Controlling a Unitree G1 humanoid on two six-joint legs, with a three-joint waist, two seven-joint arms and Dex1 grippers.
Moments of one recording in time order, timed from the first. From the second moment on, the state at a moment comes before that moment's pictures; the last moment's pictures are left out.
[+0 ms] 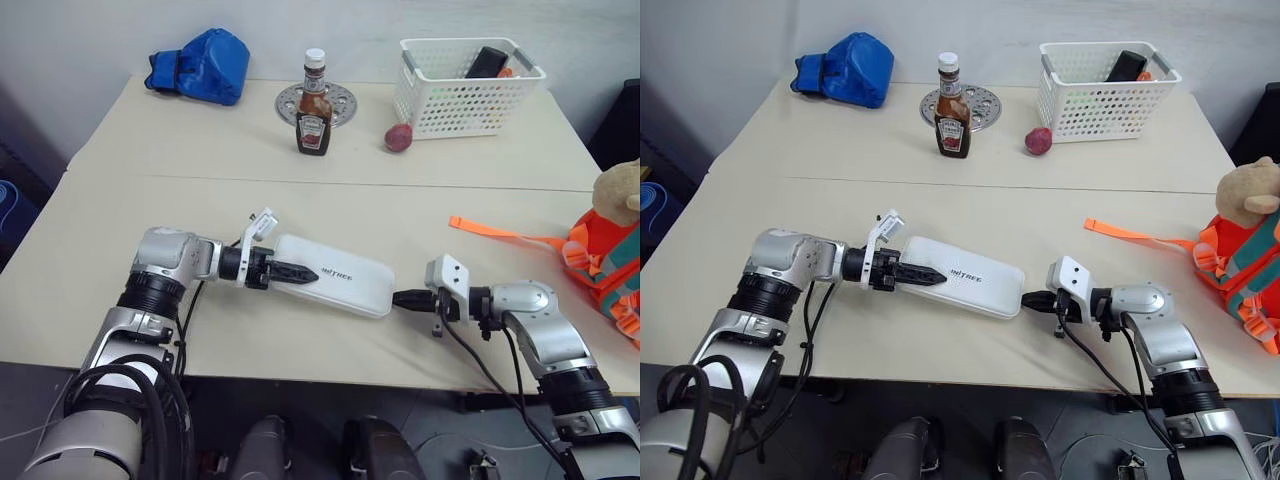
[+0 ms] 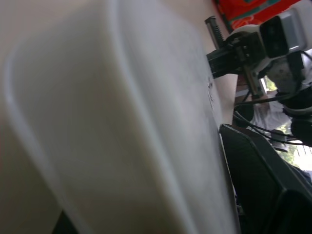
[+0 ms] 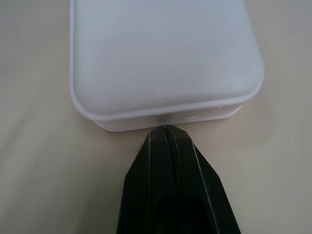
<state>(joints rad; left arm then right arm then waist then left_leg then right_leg) -0.89 0.51 -0.17 0.48 -0.51 1.21 -1.11 -0.37 -0.63 0.09 0.16 0.20 0.15 1.17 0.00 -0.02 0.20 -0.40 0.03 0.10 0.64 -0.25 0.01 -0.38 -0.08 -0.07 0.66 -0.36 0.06</state>
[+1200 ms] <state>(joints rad) -0.61 0.32 0.44 -0.27 -0.87 1.38 -0.59 0.28 -0.84 -0.99 -0.22 0.70 0.86 0.77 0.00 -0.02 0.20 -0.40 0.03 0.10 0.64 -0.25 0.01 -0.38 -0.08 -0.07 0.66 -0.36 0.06</state>
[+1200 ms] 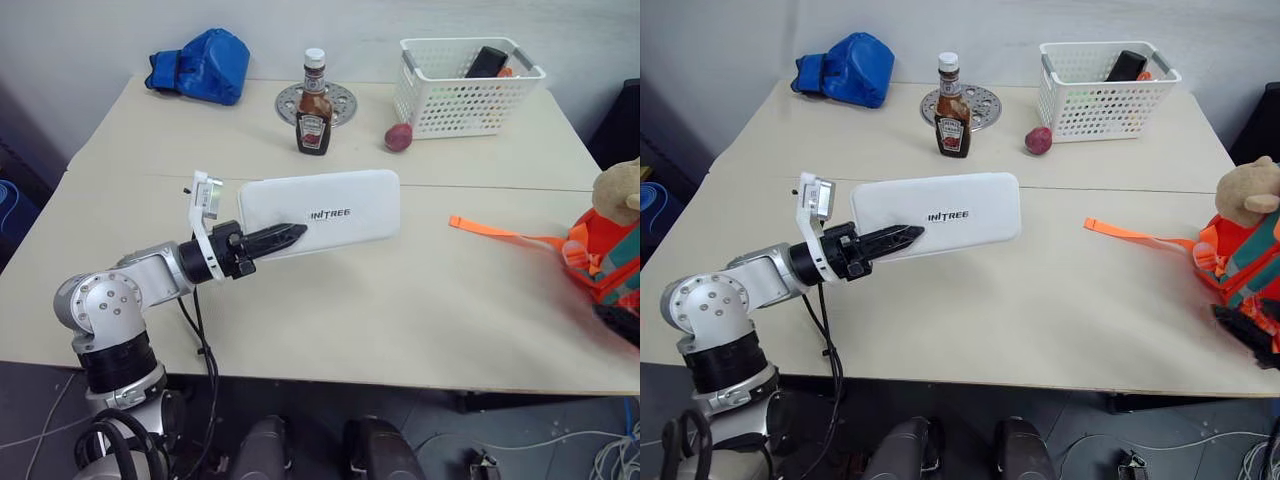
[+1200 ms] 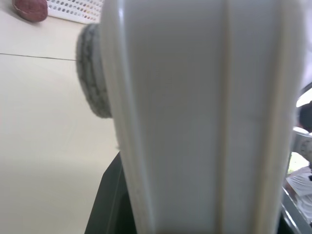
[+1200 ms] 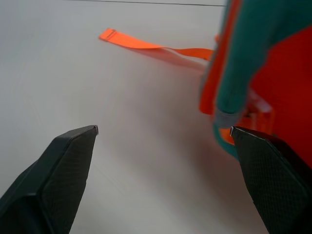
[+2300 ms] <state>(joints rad) -0.58 0.48 0.36 -0.28 -0.99 1.23 -0.54 -0.27 -0.74 -0.67 0.21 0.63 0.56 0.69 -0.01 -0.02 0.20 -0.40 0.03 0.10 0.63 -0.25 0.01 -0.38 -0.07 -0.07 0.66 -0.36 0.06</state>
